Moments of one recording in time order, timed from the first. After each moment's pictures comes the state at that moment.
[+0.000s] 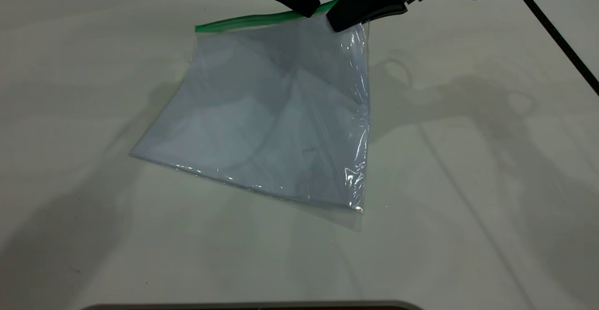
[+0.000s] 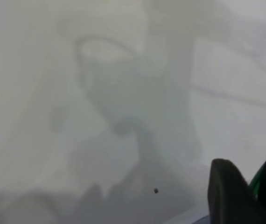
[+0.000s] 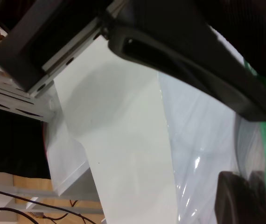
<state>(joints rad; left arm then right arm) -0.34 2.37 -1.73 -0.98 0.81 1.31 0.20 2.37 -1.56 1.18 1.09 -1.32</state>
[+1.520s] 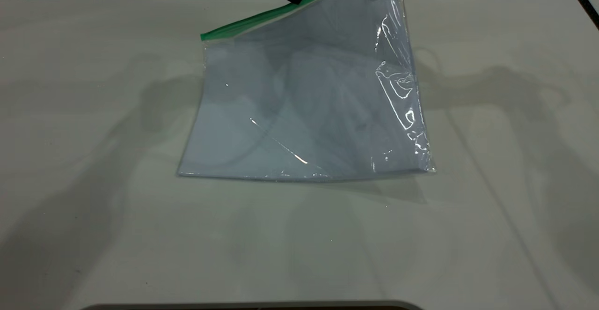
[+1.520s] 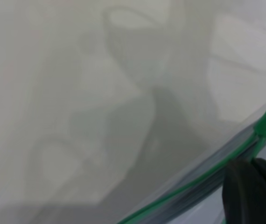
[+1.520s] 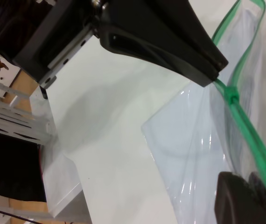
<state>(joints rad) -0.31 2.37 -1.73 -1.00 0.76 1.39 0.09 2.37 -1.62 1.19 1.15 -1.32</state>
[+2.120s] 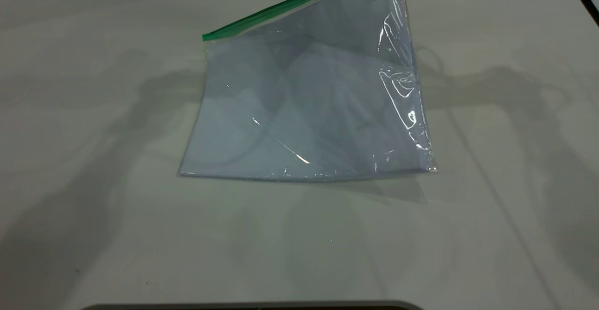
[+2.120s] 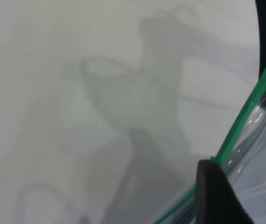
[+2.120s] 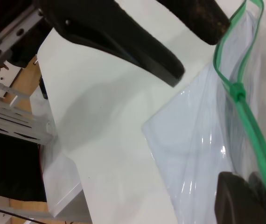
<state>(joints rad) -0.30 2.38 -1.81 -1.07 0.87 1.41 0.09 2.37 -1.62 1.19 1.15 -1.32</state>
